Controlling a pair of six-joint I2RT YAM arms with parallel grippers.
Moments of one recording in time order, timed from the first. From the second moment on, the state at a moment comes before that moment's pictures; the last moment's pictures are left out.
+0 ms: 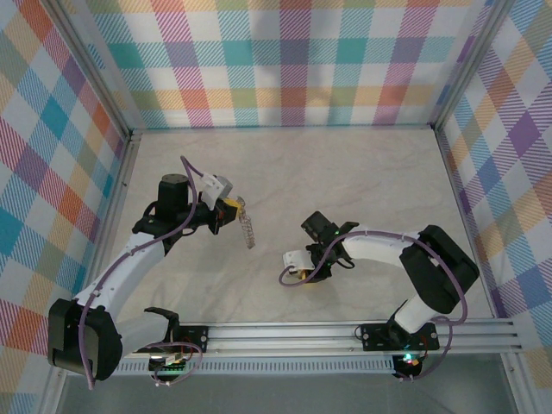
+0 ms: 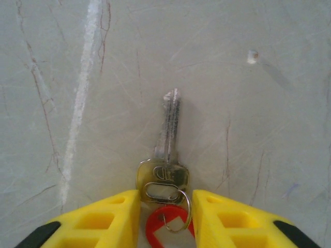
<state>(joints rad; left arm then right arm) -0.26 1.14 0.79 -0.25 0.67 0.19 0.77 1.59 0.78 -0.49 -0.33 -0.98</state>
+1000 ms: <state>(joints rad) -0.26 1.14 0.79 -0.27 0.67 0.19 0.77 1.56 0.77 -0.51 -0.33 -0.98</state>
